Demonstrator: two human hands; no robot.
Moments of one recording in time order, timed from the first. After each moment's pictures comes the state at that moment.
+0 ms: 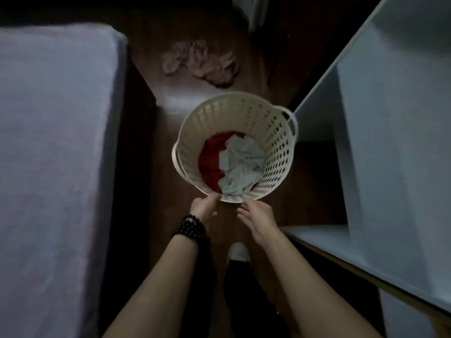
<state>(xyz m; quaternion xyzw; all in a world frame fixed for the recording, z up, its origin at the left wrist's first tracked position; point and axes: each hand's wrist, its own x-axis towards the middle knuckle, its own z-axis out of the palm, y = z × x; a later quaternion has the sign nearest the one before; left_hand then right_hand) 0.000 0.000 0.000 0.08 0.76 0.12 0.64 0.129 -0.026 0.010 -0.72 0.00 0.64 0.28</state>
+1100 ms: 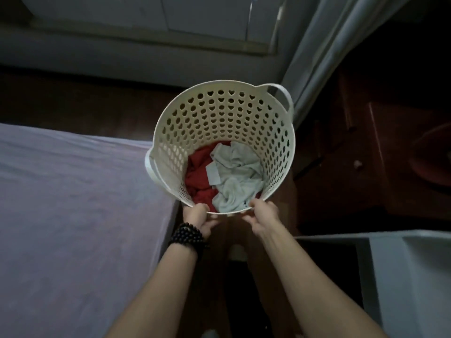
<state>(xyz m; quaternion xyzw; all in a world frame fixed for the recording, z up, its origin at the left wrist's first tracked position) -0.154 0.321 0.172 -0.08 0.71 0.40 0.58 -0.017 0.343 0.182 -0.69 0.00 0.62 0.37</state>
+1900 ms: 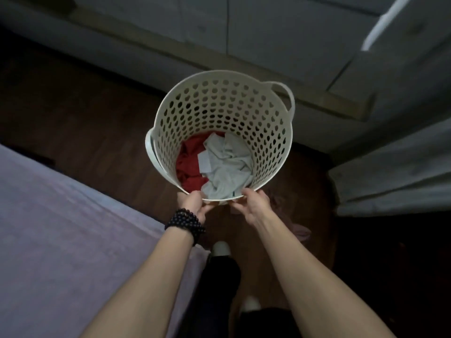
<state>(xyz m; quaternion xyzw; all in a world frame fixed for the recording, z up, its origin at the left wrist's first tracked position) -0.356 0.761 0.081 -0.19 0.67 0.53 0.48 -0.232 0.812 0.068 -0.65 -0.09 0.71 0.27</state>
